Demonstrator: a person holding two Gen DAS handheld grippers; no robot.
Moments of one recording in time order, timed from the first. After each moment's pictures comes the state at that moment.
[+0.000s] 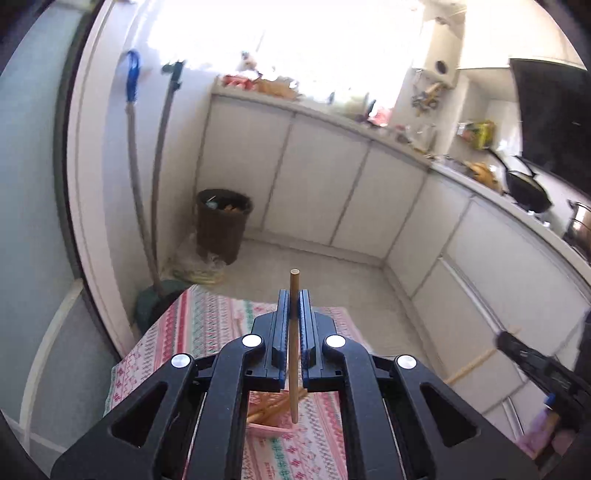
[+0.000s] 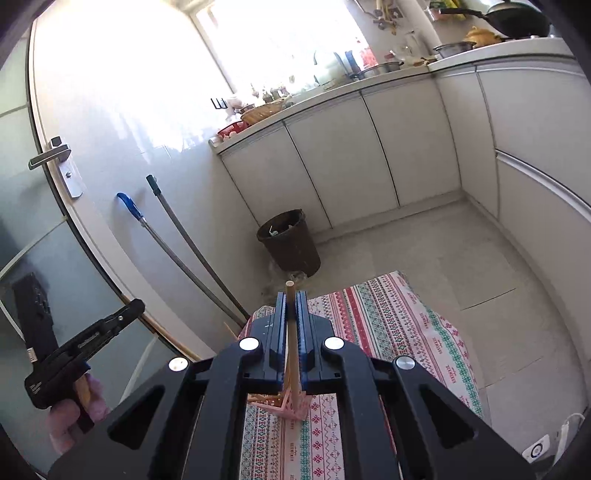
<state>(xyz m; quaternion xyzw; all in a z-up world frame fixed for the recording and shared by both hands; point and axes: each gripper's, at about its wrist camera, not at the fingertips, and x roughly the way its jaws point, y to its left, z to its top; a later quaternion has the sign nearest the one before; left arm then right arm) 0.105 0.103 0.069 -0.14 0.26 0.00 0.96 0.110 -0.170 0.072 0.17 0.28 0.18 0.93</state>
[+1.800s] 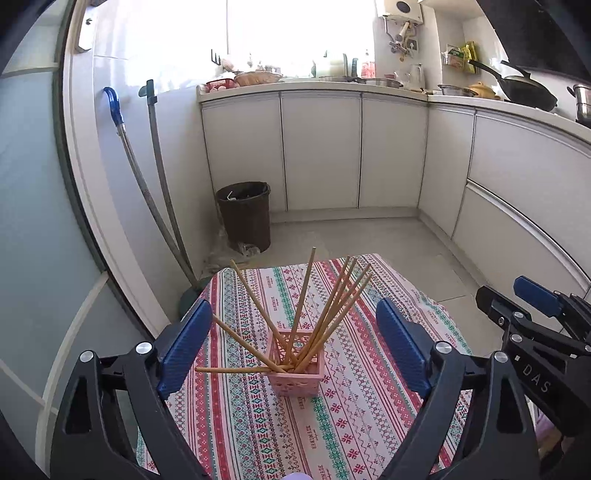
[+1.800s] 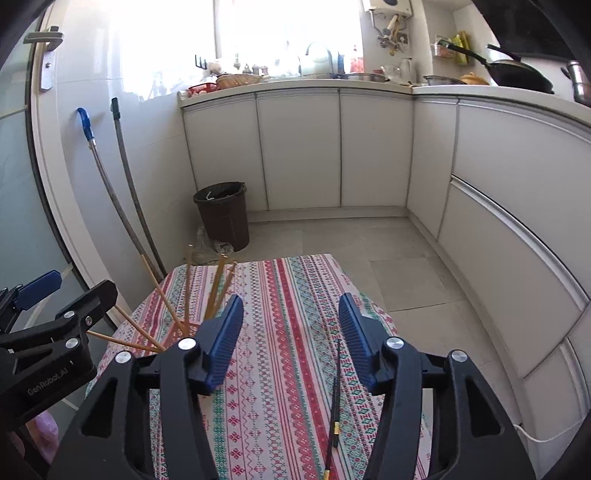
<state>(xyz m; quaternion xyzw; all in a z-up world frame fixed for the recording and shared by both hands) 0.061 0.021 0.014 0.03 0.28 0.04 0.96 0.075 -0.144 -0.001 0.02 0.29 0.05 0.96</state>
